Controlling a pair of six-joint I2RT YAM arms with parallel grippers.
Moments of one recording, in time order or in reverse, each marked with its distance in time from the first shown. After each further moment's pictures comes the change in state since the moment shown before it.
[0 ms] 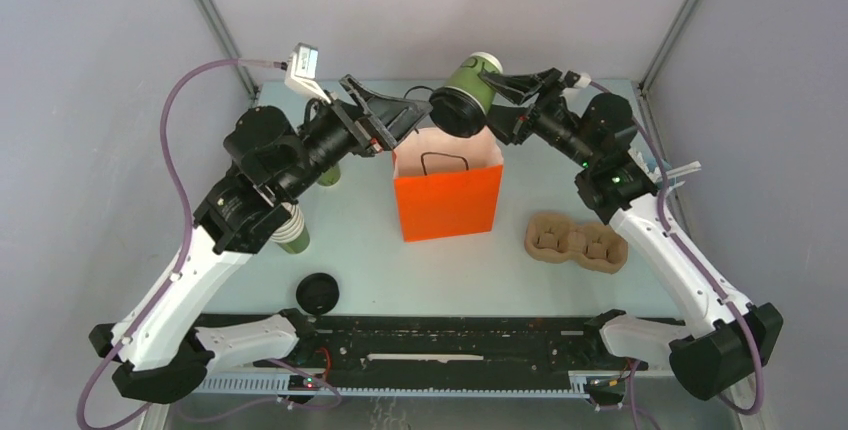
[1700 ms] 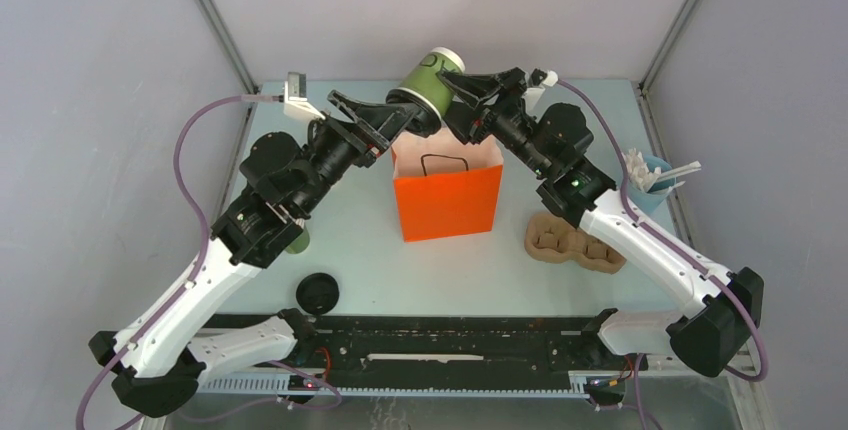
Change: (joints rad) left arm -0.013 -0.108 -0.282 0.241 -0.149 -0.237; right arm 0.286 0.105 0.026 0.175 0.313 -0.123
